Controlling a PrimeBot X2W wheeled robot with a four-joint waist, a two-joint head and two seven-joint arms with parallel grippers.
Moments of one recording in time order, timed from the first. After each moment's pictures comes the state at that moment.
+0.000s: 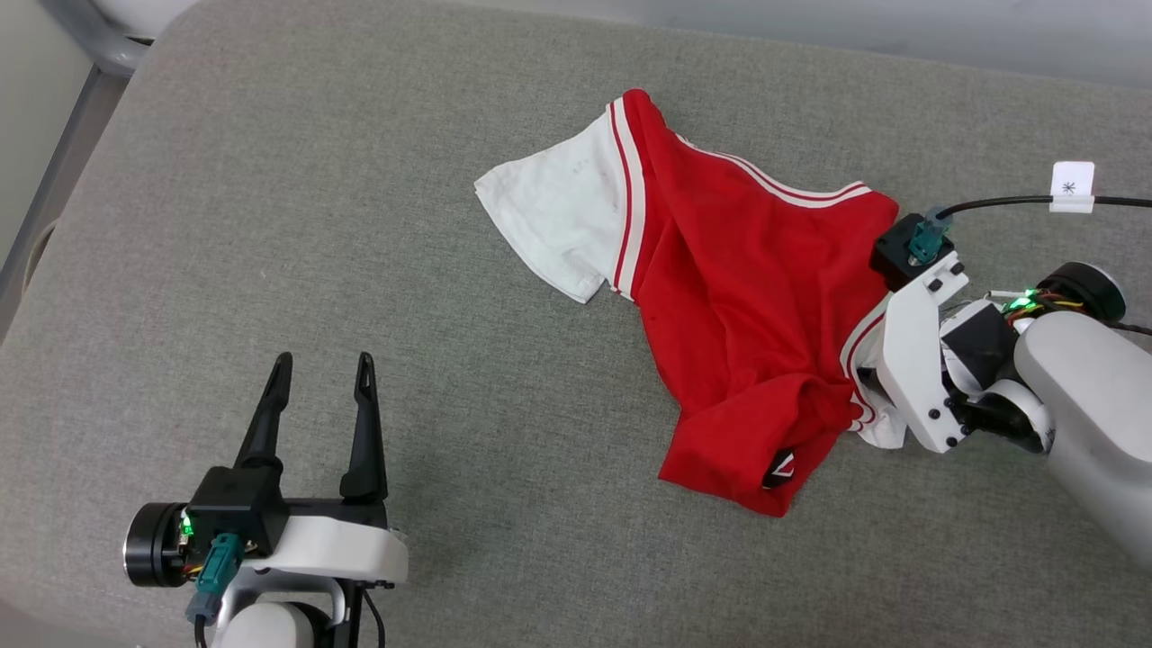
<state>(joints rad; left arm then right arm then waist) -0.09 0.05 0.00 0.03 -0.07 -0.01 -0.26 -0.89 -0.54 0.98 0.59 0.72 0.12 0.70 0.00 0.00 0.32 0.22</state>
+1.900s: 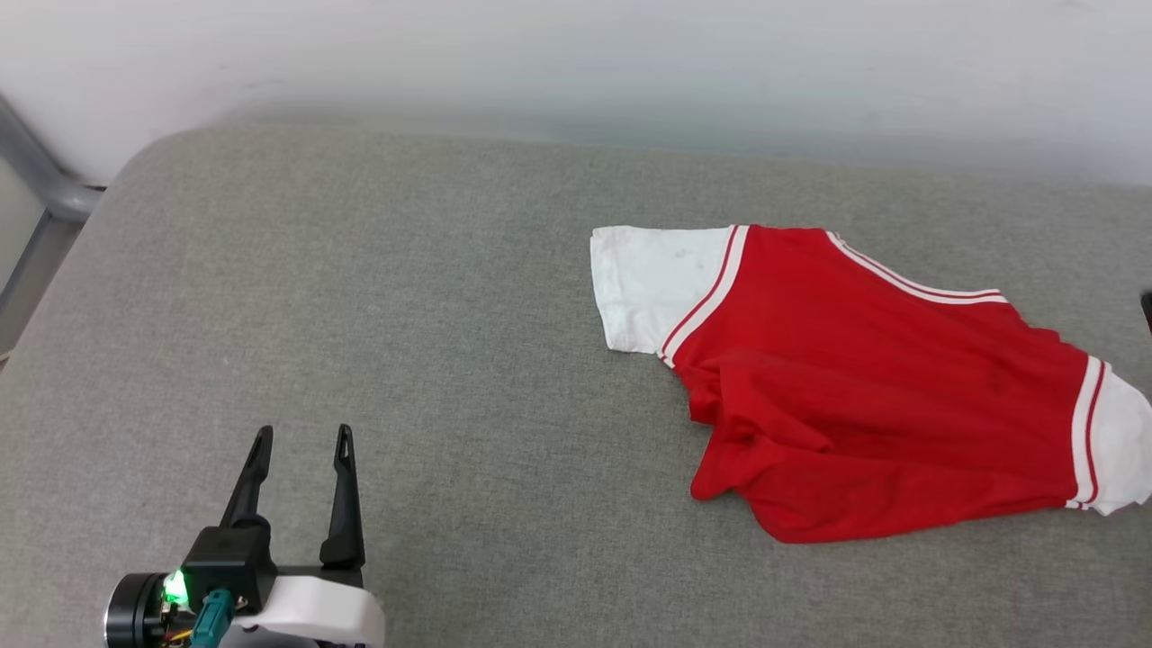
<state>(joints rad) 0.02 0.05 0.04 0.05 -0.03 -0.01 -0.26 -0.57 -0.73 0.43 0.76 0.73 0.13 -0.07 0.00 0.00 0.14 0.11</state>
